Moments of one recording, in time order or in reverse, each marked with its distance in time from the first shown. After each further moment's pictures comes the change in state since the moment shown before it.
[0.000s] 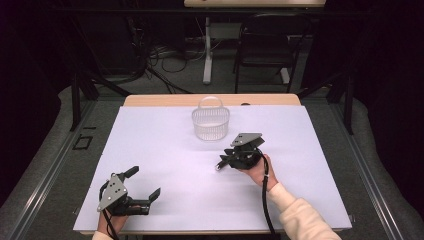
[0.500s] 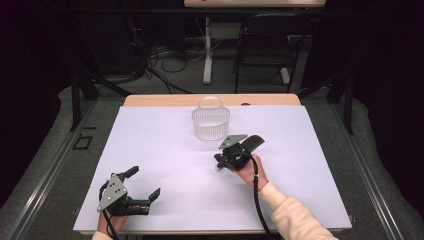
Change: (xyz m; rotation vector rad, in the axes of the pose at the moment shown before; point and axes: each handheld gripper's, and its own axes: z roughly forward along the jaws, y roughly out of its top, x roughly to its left) left arm 0.000 0.000 0.000 0.001 0.001 -0.001; right arm 0.017 0.009 0.025 0.079 -0.003 -0.041
